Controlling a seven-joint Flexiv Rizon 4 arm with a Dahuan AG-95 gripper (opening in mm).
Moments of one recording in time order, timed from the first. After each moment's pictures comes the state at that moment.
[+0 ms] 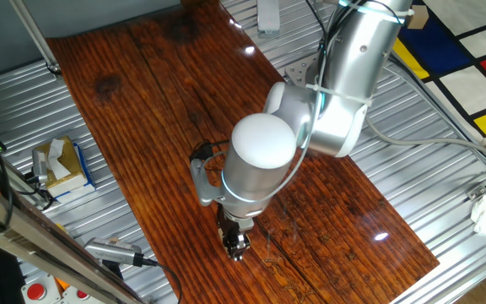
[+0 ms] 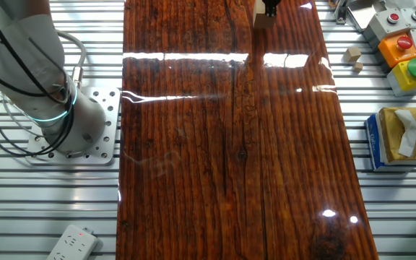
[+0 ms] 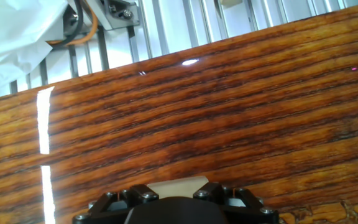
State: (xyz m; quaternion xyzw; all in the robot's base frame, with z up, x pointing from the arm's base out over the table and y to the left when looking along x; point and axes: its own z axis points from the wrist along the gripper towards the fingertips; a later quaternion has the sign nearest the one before) arm 0.537 0.325 0.078 0.08 0.99 0.01 0.09
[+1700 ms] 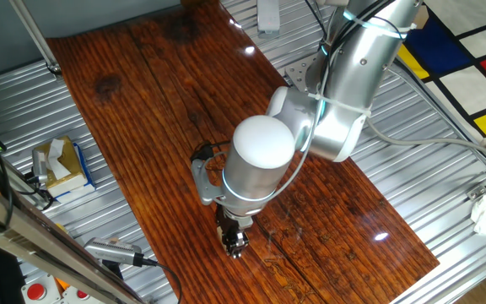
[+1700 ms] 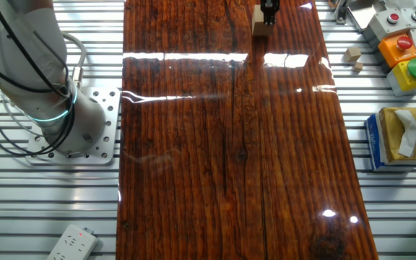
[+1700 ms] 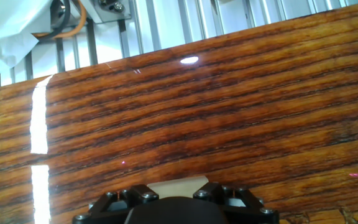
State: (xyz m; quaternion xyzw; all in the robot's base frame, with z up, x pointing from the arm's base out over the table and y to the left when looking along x) arm 0.536 0.316 0.060 0.07 0.99 0.01 0.09
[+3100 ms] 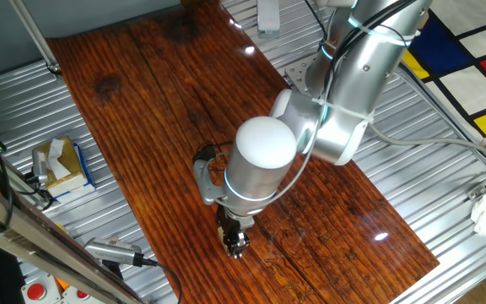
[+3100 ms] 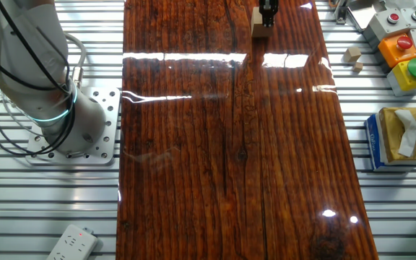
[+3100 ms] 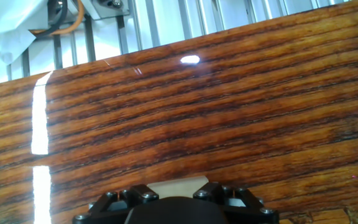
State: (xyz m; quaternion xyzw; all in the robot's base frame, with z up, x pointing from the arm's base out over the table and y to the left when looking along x) arm 0.533 0.316 0.051 0.07 0.99 0.02 0.10
